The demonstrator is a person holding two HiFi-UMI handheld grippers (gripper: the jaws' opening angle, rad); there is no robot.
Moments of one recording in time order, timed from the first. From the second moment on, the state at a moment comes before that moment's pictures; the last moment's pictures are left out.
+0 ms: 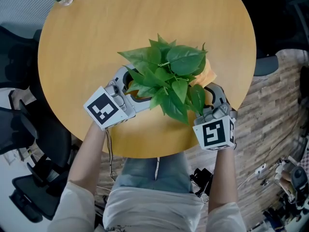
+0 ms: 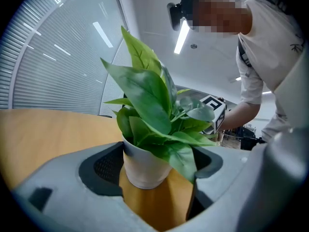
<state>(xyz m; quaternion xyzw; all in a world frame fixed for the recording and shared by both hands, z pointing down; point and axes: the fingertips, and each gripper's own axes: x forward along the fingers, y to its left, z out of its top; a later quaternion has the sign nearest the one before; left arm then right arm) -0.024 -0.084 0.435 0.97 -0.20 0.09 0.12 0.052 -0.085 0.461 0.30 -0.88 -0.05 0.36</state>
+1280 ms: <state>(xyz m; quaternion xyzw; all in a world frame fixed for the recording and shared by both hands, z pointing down) -0.008 -0.090 0.432 0.92 -0.37 0.05 0.13 0.023 -0.040 0.473 0.29 -0.89 -0.03 0.36</state>
